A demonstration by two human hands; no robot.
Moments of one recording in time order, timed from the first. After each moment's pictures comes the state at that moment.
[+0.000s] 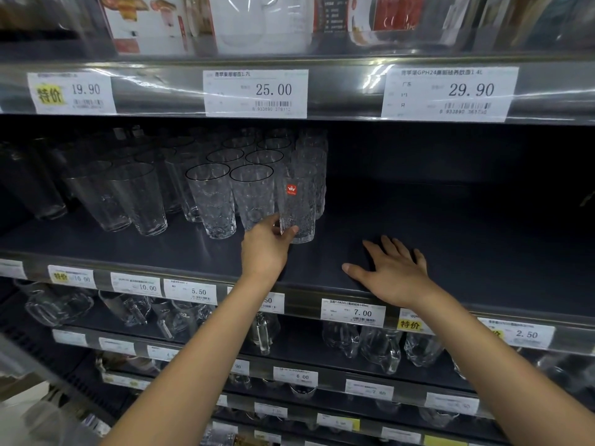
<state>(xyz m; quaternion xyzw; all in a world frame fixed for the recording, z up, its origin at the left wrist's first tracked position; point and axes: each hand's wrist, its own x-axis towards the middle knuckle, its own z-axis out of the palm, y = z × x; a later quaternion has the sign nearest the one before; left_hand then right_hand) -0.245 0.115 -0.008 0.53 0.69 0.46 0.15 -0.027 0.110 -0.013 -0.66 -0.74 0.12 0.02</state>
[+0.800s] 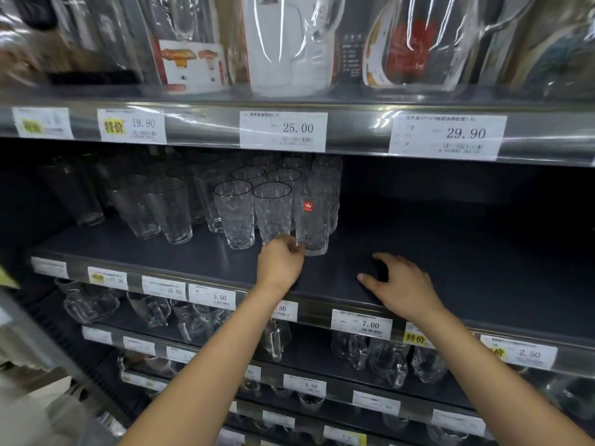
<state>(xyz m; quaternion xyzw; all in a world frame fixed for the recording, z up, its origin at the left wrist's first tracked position) -0.249 0.106 -0.002 0.53 0.72 0.42 0.18 -0.026 0.100 -0.006 -0.63 -0.74 0.13 0.20</state>
